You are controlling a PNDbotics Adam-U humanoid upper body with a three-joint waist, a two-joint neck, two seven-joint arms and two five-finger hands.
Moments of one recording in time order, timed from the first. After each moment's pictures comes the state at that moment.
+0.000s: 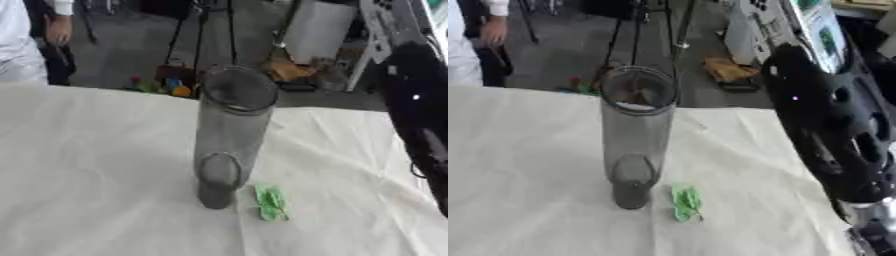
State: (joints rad) left arm -0.65 0.13 -0.06 -1.99 0.03 -0.35 0.20; right arm -1.22 -0.70 0.12 -1.64 -0.71 0.23 -0.36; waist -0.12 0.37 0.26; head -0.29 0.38
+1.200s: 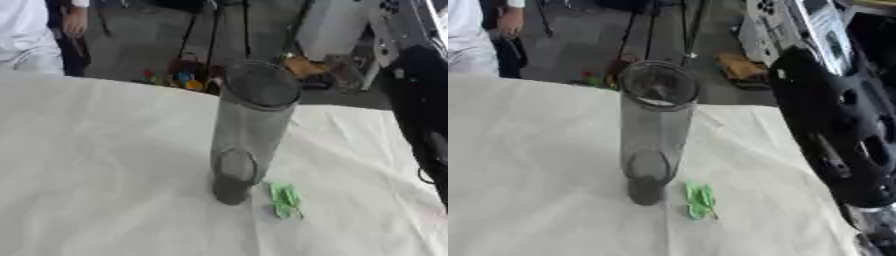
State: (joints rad) left arm -0.66 0.13 -0.06 -1.99 0.04 -0.35 0.20; right arm -1.22 -0.69 0.12 -1.62 -0.73 0.26 -0.37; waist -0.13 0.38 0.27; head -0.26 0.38
